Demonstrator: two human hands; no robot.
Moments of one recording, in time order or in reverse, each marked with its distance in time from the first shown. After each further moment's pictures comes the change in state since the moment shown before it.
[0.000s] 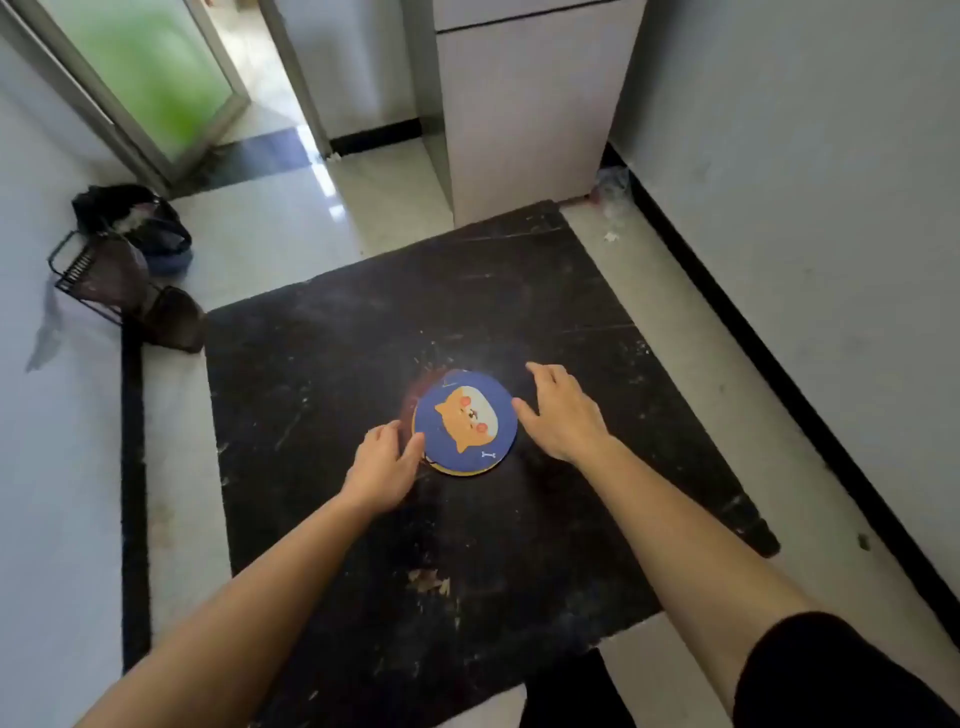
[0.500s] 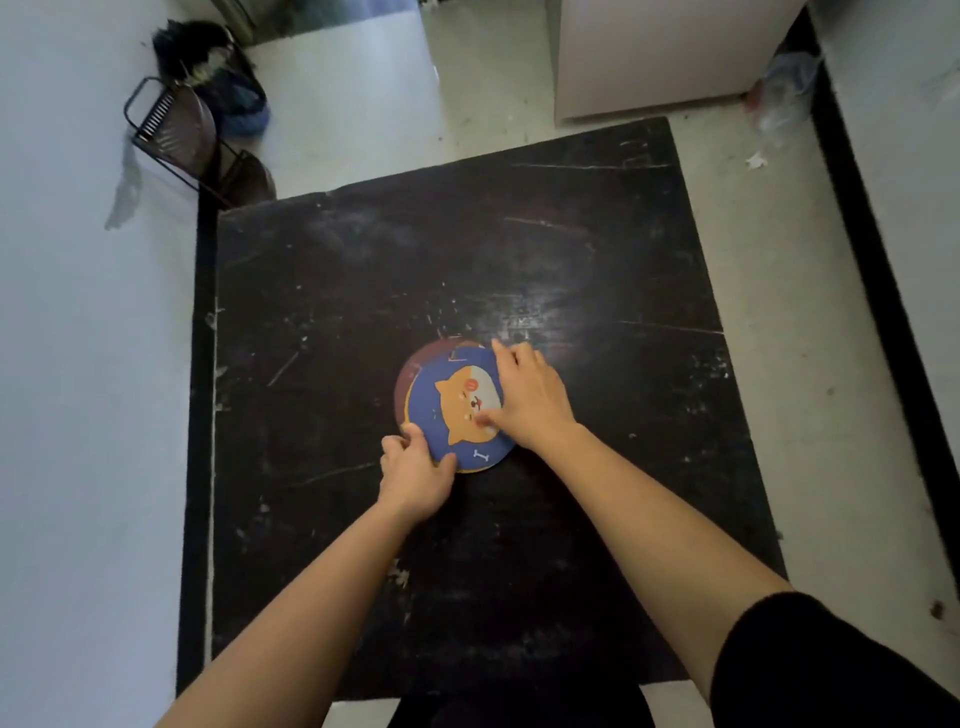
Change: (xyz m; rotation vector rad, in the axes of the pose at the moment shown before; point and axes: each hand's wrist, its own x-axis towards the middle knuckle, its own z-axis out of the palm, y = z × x) left_hand 0.033 0.027 0.085 0.007 -0.030 -0.440; right_hand 0.099 0.009 0.056 -0.100 -0.268 -0.331
